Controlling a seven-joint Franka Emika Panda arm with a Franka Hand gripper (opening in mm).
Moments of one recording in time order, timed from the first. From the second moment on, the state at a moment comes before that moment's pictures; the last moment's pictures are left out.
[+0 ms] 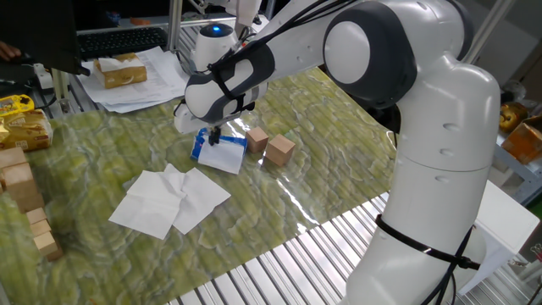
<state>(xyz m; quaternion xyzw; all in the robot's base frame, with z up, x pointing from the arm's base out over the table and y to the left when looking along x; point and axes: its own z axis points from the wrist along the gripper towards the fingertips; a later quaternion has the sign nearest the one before) 0.576 0.008 0.112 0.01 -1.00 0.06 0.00</state>
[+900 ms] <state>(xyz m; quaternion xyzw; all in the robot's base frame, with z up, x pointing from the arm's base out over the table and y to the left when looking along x) 0.578 0.008 0.125 0.01 -1.00 0.04 0.01</state>
